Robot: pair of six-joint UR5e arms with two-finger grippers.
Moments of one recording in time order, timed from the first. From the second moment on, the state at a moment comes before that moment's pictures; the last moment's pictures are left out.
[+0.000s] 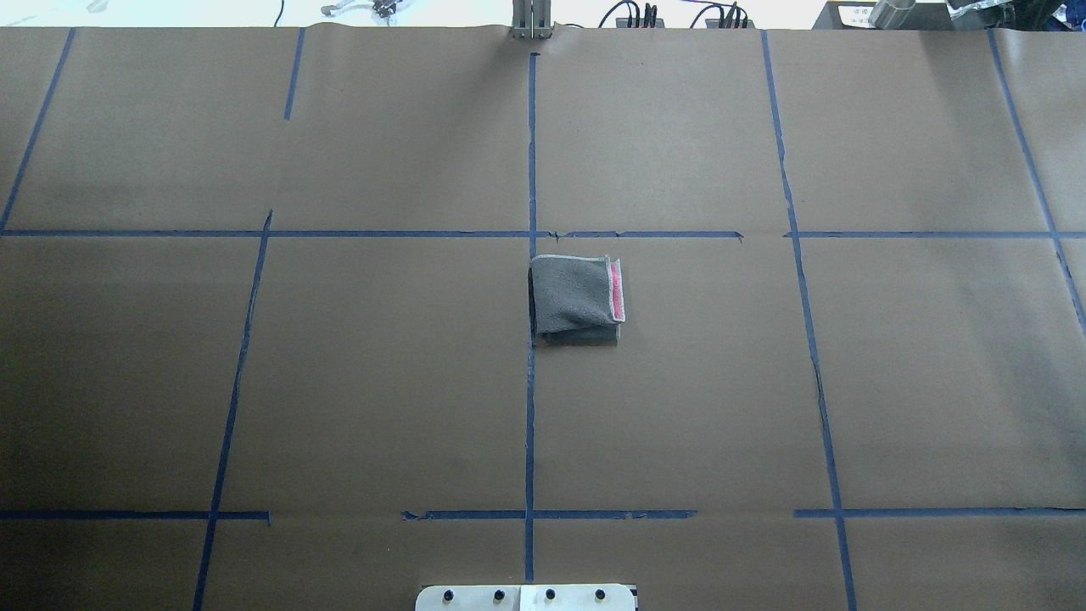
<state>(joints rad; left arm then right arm) -1.55 -1.50 -1.58 -1.63 -2.40 0.06 1.47 -1.46 1.57 -1.61 2.35 0.10</state>
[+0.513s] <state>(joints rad) -1.65 -1.50 -1.73 -1.39 -2.30 0.20 1.48 -1.50 1.58 -1.61 2.35 0.10</state>
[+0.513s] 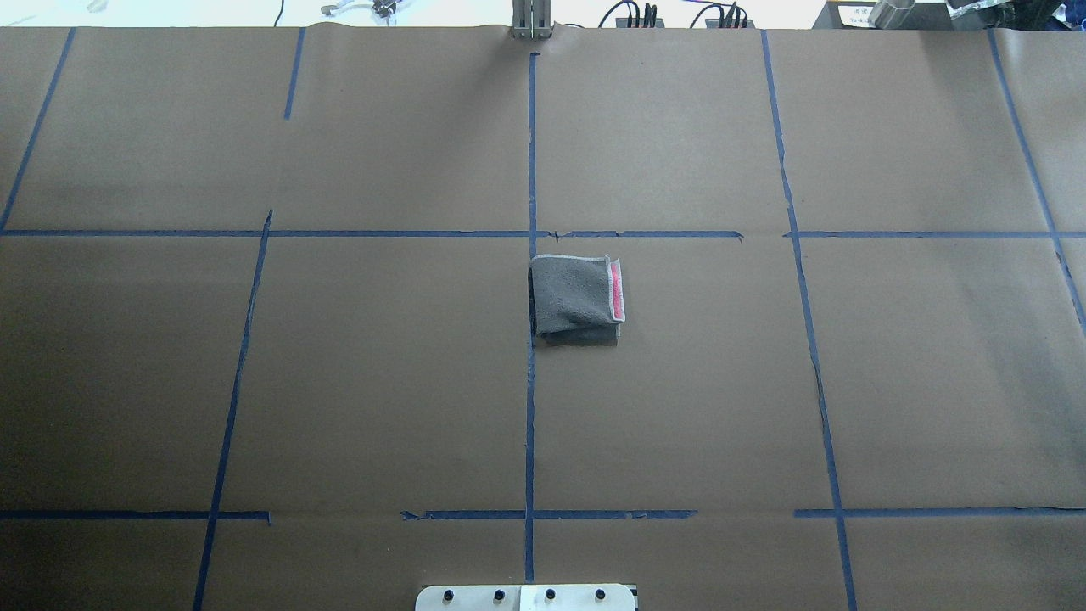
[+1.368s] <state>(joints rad) -1.65 -1.50 -1.72 -1.38 -2.24 0.23 1.52 -1.65 1.65 -1.61 2.34 0.01</state>
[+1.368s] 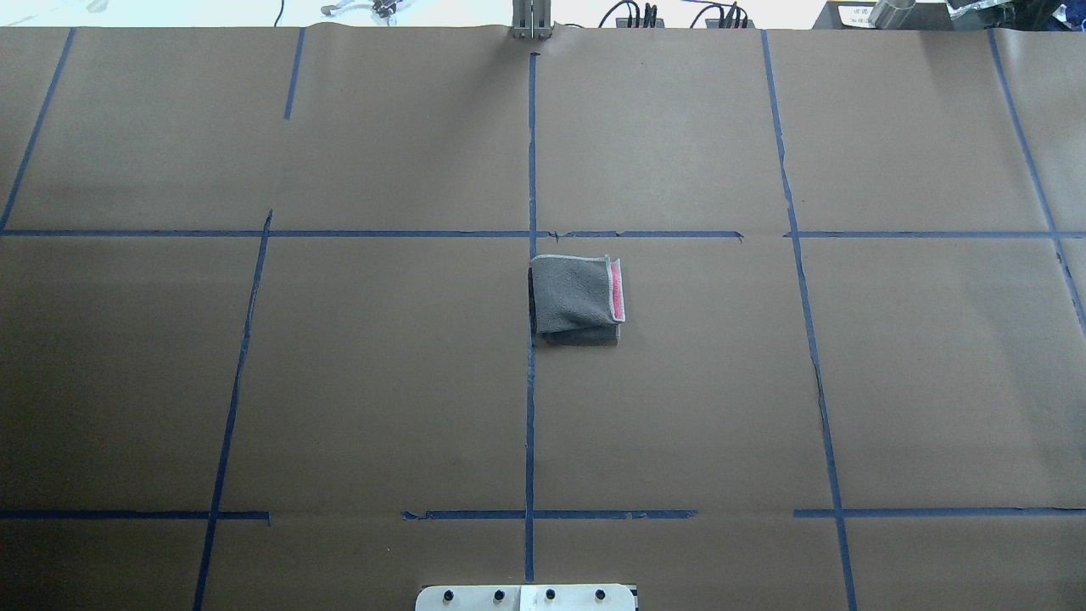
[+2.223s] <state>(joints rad) -1.65 -1.52 -1.68 -1.39 -2.23 0.23 1.53 -1.61 1.64 -1.61 2.28 -0.05</state>
